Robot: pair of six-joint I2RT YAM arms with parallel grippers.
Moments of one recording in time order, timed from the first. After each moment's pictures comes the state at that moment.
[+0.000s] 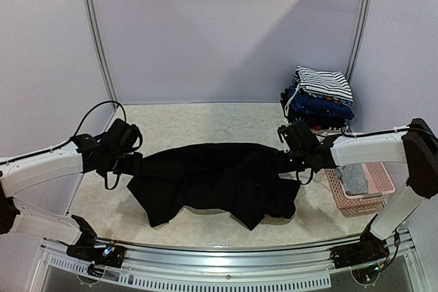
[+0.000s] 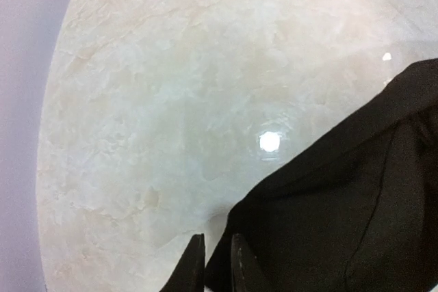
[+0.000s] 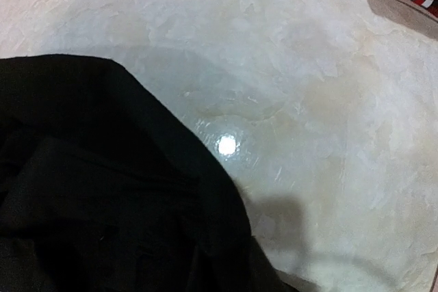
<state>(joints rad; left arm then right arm) -0.61 1.17 0.75 -0.60 -0.45 -0.40 0.71 1.60 0.88 -0.18 0.22 0.47</state>
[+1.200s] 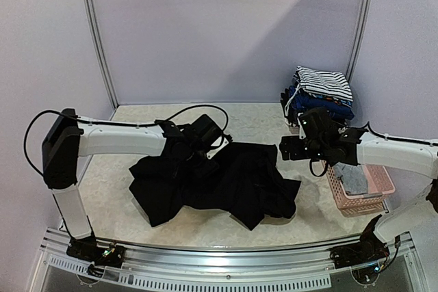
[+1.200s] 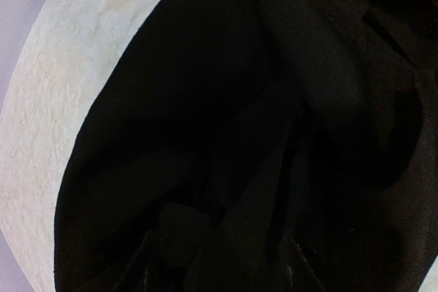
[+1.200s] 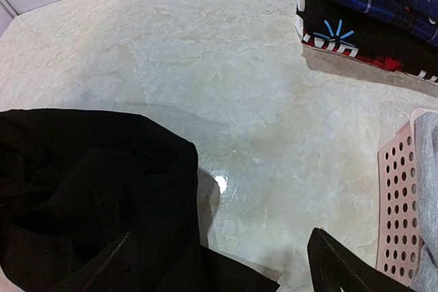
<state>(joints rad) -0.94 1.85 1.31 -0.52 -0.32 0.10 0.70 1.35 0.88 -0.29 0.34 0.46</state>
